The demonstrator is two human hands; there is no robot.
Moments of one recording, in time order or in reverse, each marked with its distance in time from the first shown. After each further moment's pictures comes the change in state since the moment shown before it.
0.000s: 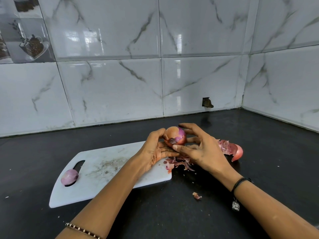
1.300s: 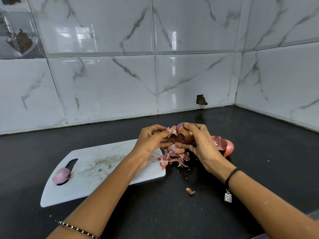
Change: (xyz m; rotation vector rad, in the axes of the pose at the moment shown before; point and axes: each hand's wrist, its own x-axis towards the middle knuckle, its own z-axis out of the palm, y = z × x) left_hand 0.013 -0.008 -0.002 0.232 0.019 0.284; right_hand 0.011 -0.001 0.002 0.607 0.183 0.413
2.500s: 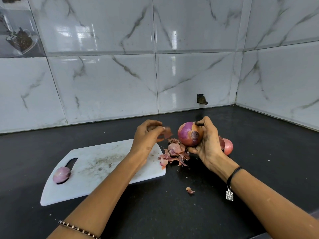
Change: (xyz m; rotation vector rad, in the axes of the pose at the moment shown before) left_hand 0.001 0.004 -0.002 0.038 0.175 0.068; right_hand -0.010 -0.016 0.002 0.141 0.024 0.119
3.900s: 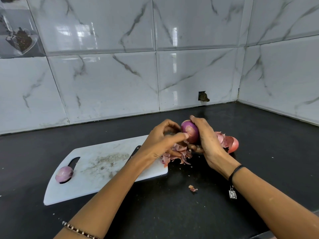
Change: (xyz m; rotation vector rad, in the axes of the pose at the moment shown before) left_hand -0.021 0.009 0.013 0.123 -0.371 -0.003; right_hand 0.010 0.010 -0.006 -0.296 0.045 -0.114
